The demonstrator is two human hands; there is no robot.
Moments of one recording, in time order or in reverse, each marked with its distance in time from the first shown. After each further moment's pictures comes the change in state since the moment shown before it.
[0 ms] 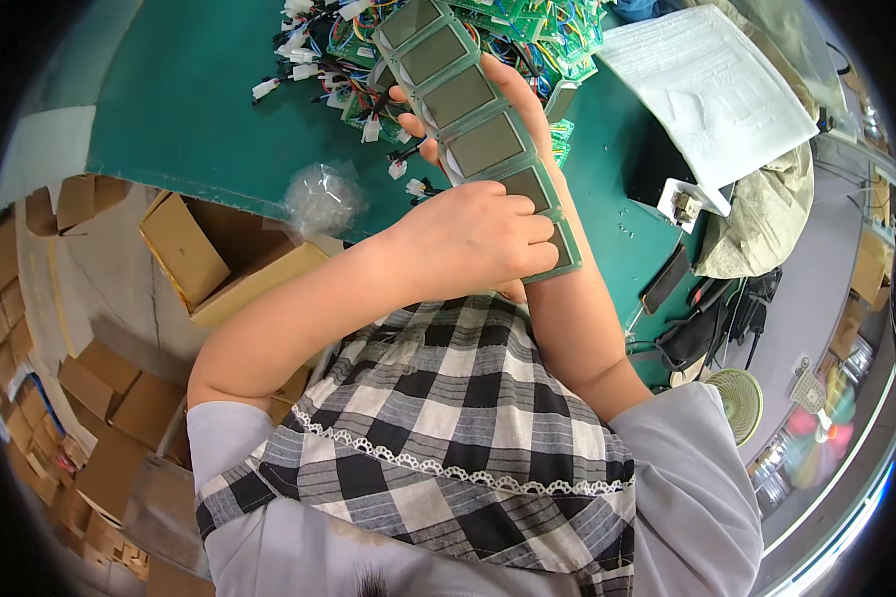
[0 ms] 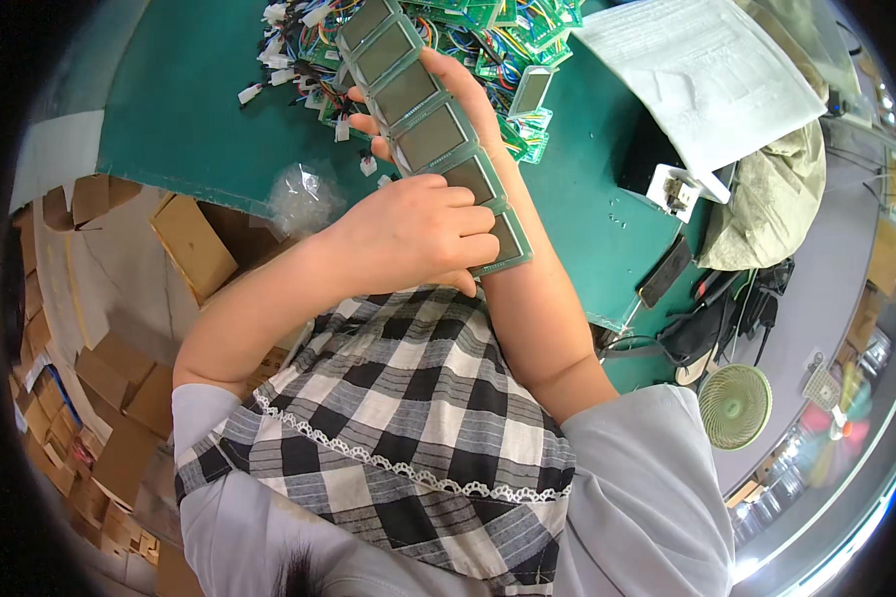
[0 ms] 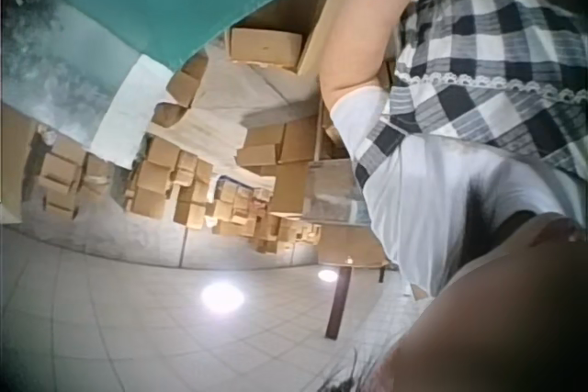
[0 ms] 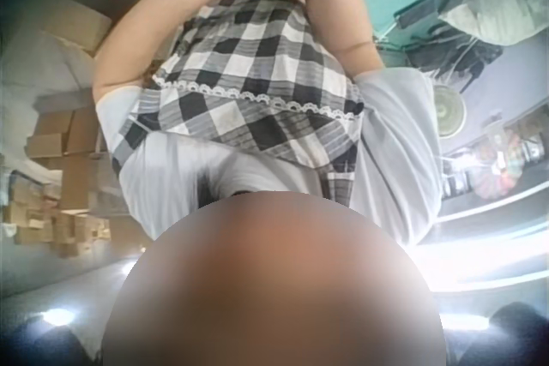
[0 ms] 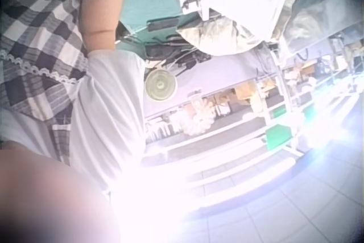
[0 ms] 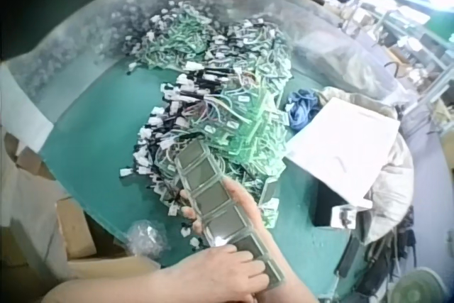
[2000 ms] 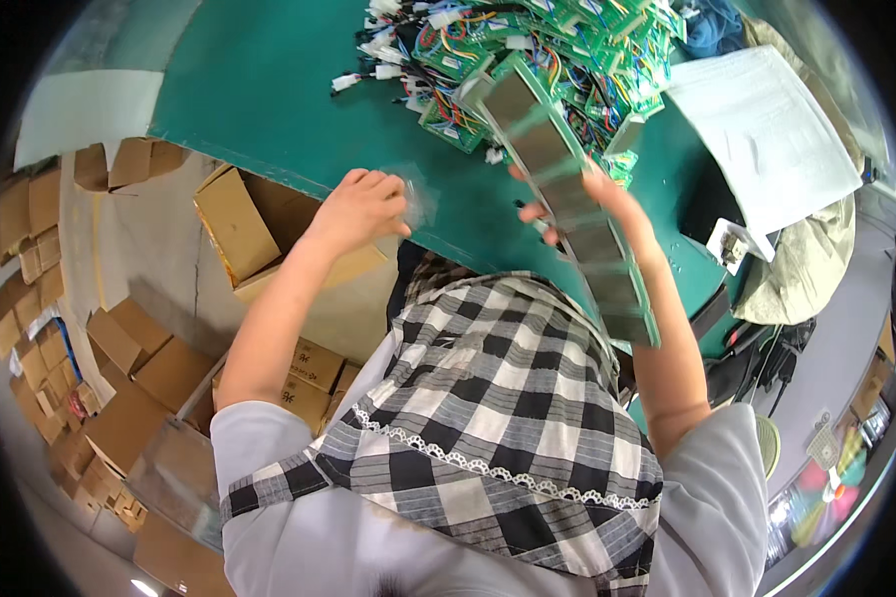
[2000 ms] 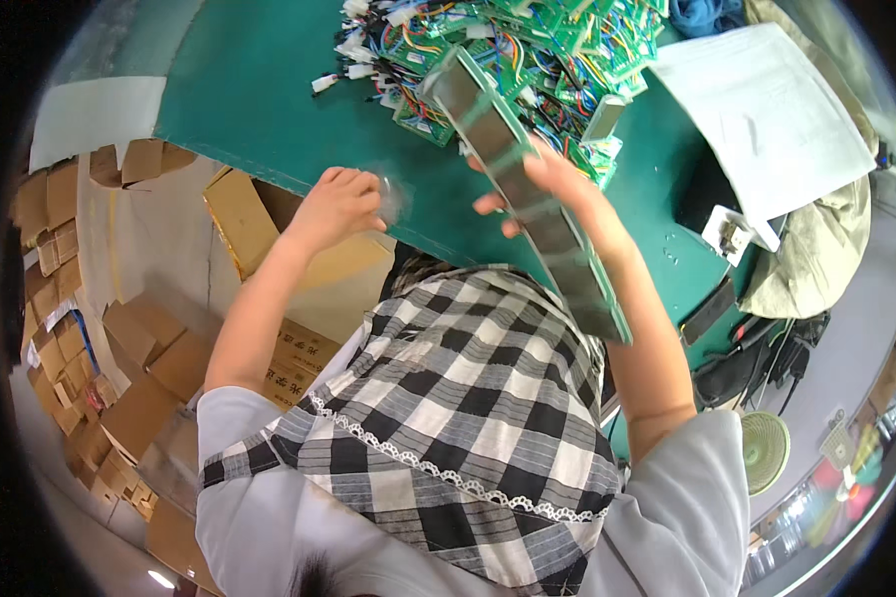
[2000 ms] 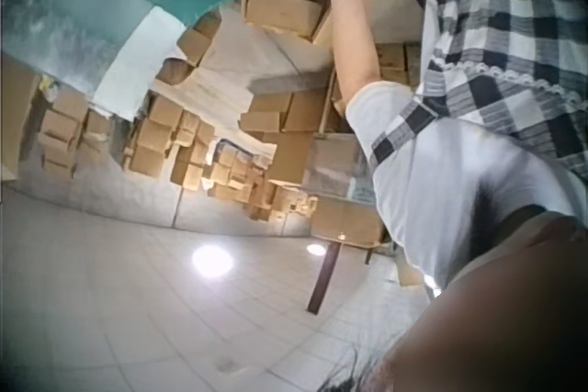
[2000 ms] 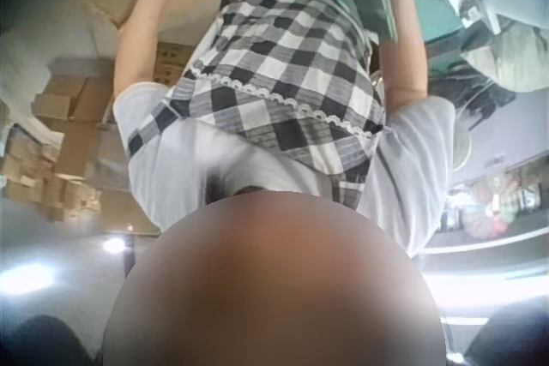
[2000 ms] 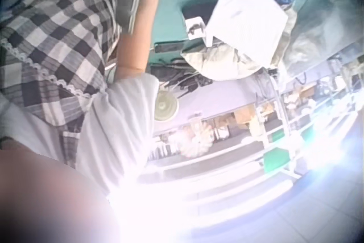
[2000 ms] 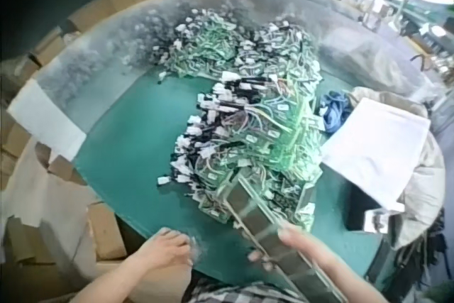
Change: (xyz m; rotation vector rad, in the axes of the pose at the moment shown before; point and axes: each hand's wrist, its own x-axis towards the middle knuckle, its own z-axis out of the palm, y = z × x) left_hand -0.200 -0.090 0.013 0.477 -0.263 -0.493; right_hand -0.072 -0.002 0.024 -0.654 0.172 0.019
